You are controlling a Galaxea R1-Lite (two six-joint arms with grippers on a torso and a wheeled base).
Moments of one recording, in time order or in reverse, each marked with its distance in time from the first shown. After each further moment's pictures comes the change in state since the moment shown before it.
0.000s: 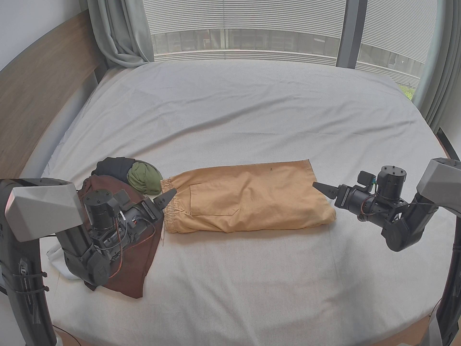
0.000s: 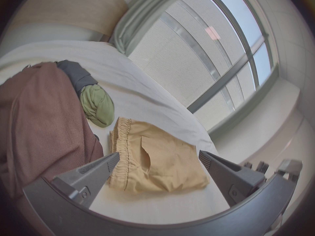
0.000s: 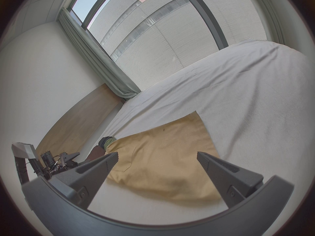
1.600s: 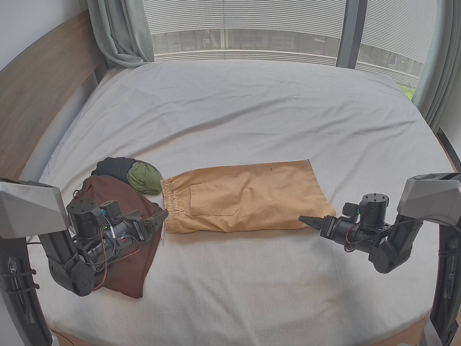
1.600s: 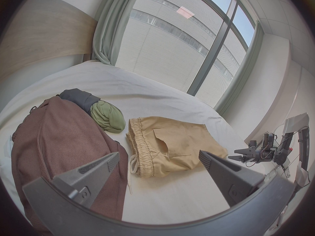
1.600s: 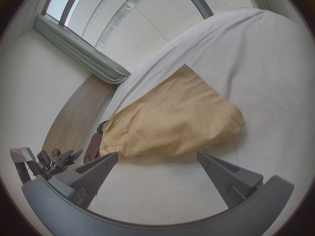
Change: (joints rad) left arm 0.049 -0.079 0.190 -0.023 -0.043 0.387; right arm 0.082 0.116 0.119 -0.044 -0.029 0.132
